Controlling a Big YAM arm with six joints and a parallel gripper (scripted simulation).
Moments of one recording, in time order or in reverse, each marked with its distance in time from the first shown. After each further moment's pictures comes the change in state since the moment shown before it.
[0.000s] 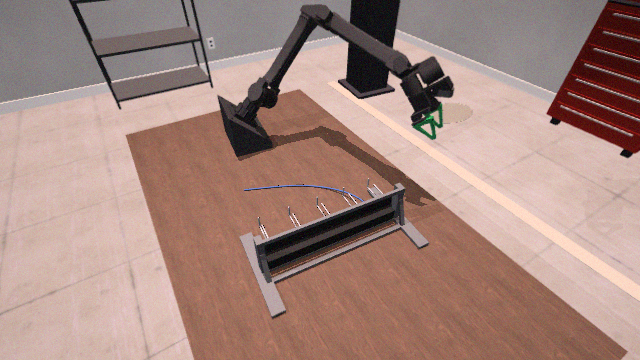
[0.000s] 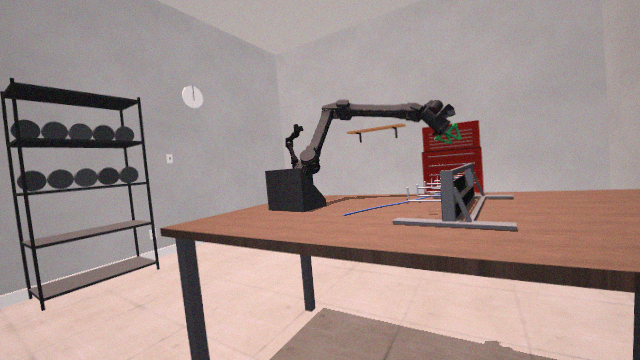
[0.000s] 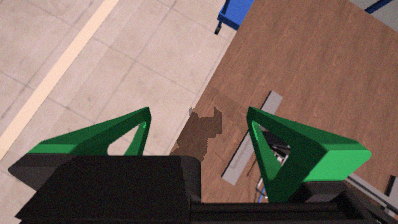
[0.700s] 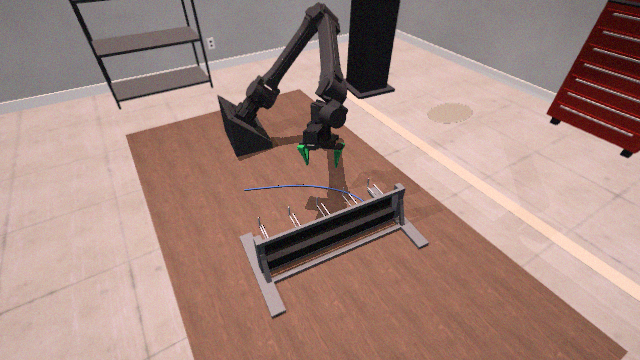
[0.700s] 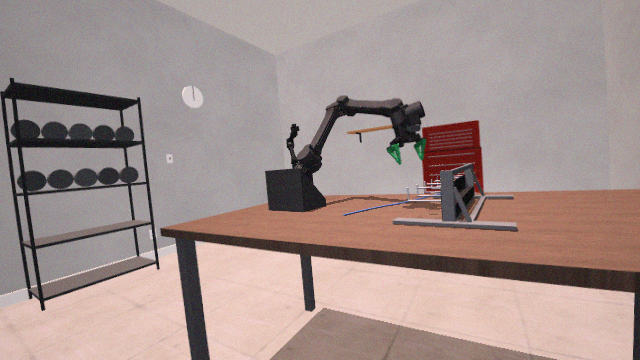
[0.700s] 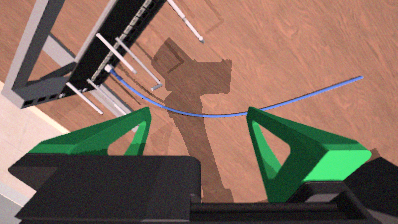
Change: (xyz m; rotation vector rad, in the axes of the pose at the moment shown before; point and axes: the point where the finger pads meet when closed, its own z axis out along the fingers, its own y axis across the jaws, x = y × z) arm 0.283 -0.245 -0.118 0.470 0.416 1.257
